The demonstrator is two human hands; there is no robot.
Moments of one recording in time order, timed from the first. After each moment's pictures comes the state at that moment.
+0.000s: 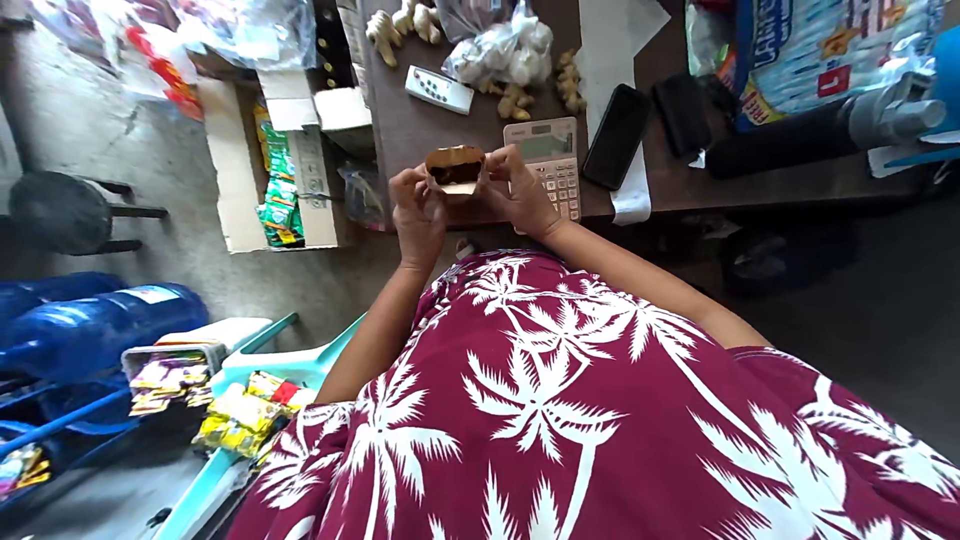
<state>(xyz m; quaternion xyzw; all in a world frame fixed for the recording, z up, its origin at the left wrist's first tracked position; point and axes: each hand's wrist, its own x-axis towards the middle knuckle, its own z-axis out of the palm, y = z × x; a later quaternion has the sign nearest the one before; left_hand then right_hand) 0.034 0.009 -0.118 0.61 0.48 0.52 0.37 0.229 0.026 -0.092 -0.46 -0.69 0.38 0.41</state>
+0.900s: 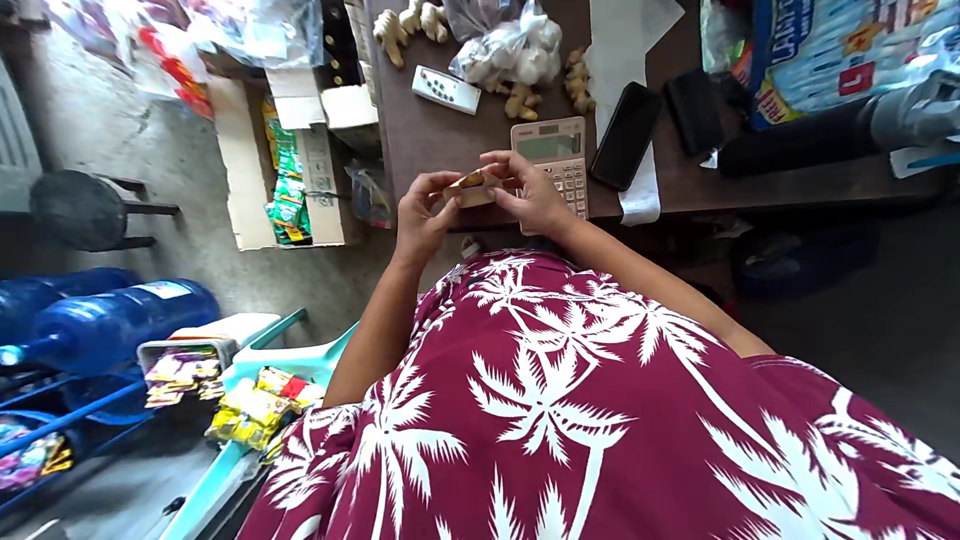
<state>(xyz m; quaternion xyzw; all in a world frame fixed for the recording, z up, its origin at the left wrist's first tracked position) 0.019 0.022 -0.100 0.57 0.44 0.43 0.54 0.237 0.028 -0.072 -0.49 -0.62 0.52 0.33</state>
